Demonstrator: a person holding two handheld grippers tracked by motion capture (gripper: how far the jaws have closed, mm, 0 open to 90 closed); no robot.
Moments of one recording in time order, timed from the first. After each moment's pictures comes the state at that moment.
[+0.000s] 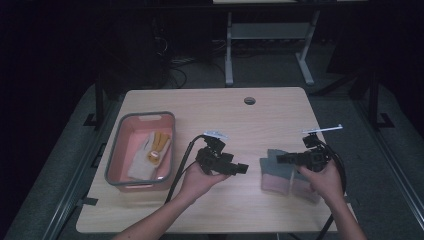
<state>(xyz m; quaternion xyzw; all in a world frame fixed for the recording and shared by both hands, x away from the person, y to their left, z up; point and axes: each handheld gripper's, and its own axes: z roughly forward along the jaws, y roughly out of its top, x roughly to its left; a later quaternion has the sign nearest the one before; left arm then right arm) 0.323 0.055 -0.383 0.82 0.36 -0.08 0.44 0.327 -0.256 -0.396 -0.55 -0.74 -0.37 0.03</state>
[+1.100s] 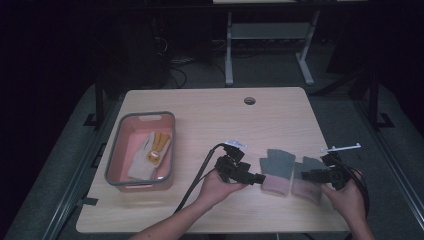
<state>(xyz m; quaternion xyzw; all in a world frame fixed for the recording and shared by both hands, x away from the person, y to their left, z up) 0.317 0.013 -0.409 0.83 0.33 -0.10 0.43 0.295 -0.305 -0.433 -0.61 -0.74 -0.28 -0.05</state>
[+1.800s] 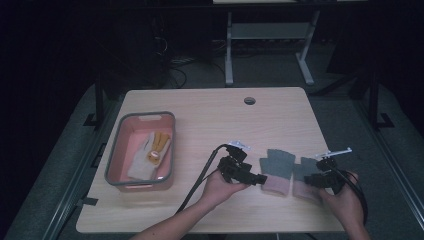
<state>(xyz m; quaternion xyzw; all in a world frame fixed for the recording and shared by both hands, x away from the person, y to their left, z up) 0.318 0.004 -0.418 0.84 0.34 -0.10 0.42 0.291 -0.297 -0.447 -0.60 -0.77 -0.21 -0.10</state>
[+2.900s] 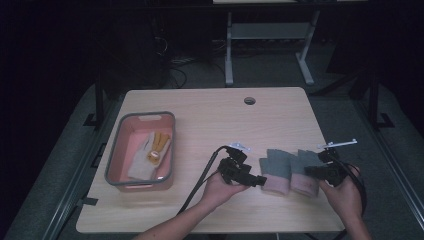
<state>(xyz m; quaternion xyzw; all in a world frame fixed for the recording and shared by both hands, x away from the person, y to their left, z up) 0.317 0.007 -0.420 0.84 0.34 -0.09 0.42 0.297 -0.287 -0.412 -0.61 -0.75 -0.25 -0.09</state>
